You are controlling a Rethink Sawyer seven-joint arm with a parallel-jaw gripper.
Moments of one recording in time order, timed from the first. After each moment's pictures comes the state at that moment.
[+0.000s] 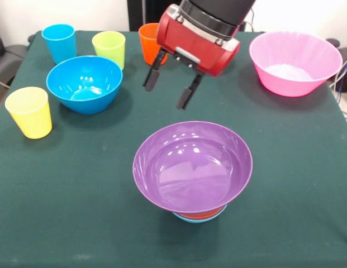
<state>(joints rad) 0.13 -0.34 -0.54 1.14 0.14 0.60 2.00</state>
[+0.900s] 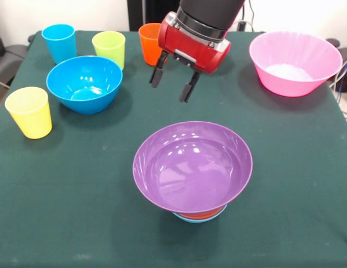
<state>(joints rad) 0.11 -0.40 -0.45 1.34 0.12 0.52 2.00</state>
